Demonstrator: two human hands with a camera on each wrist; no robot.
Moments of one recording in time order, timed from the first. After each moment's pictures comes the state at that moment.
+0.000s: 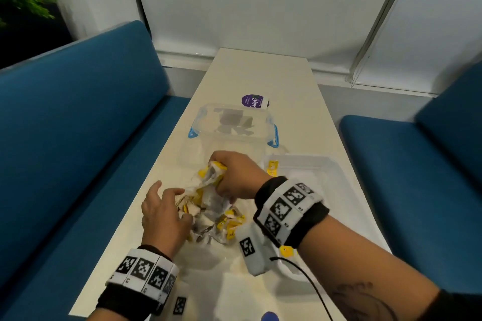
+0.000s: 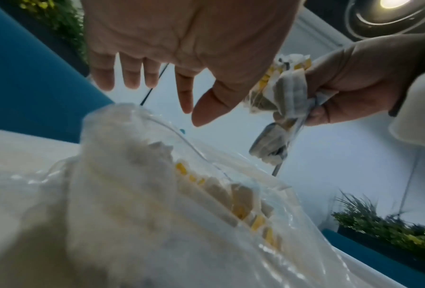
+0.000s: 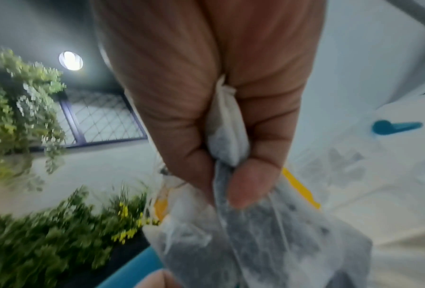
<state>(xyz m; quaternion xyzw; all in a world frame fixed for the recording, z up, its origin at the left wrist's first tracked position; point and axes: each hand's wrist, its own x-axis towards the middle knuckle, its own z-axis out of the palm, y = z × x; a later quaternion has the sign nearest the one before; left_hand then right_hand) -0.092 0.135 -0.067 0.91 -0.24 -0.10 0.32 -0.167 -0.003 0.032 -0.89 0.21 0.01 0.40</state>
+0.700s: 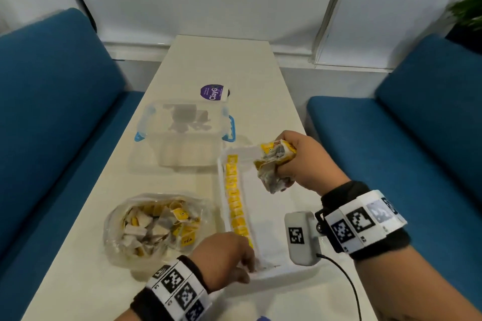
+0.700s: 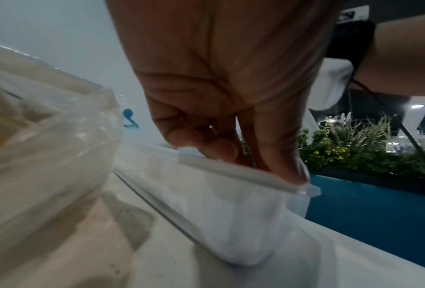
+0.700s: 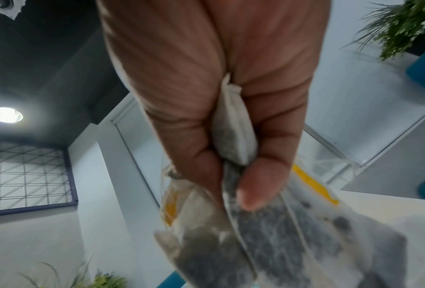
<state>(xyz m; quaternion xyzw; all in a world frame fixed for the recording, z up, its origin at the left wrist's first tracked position) -0.198 0.049 -0.063 0.66 -0.70 -0.27 0.06 -0.304 -0.112 0.046 -0.81 0.37 -0.16 0.43</state>
